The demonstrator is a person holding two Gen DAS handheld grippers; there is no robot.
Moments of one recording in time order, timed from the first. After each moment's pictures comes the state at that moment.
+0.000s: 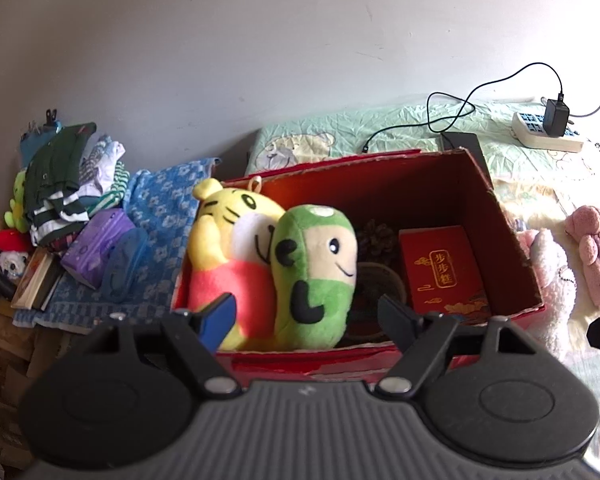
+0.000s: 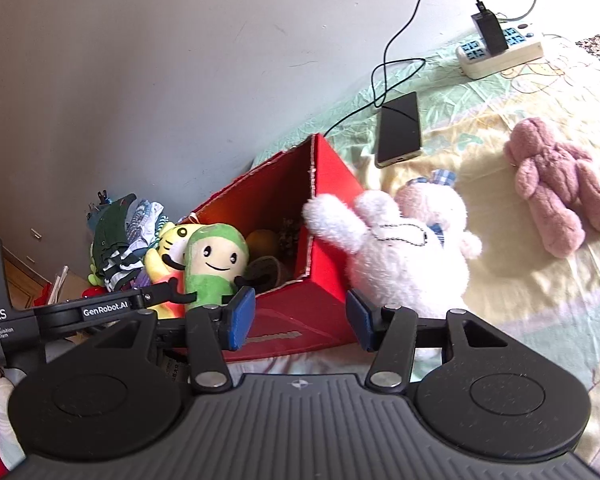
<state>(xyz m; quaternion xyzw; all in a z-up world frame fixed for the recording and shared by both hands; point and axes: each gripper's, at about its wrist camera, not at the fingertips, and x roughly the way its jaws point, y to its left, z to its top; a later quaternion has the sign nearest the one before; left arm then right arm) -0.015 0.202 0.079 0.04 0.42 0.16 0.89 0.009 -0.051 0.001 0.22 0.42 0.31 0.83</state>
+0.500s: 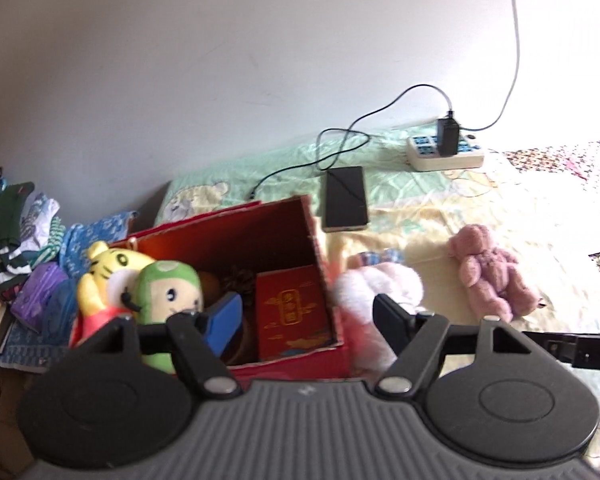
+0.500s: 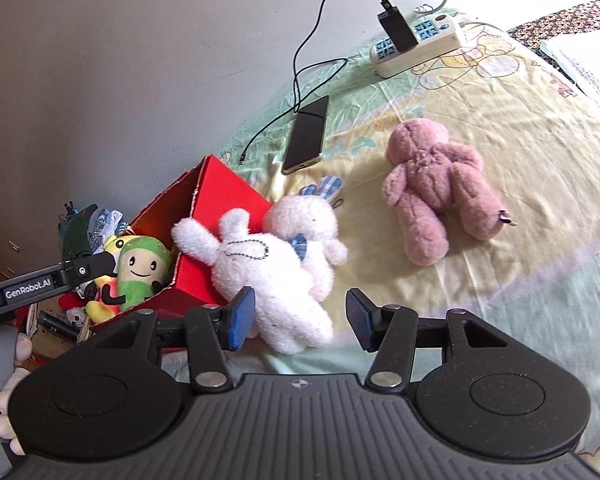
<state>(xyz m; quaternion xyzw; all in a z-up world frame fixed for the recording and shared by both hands) -0.013 0.066 0.098 0.06 0.38 0.06 0.92 0.041 -0.158 -0.025 0.22 0.44 0.27 0.82</state>
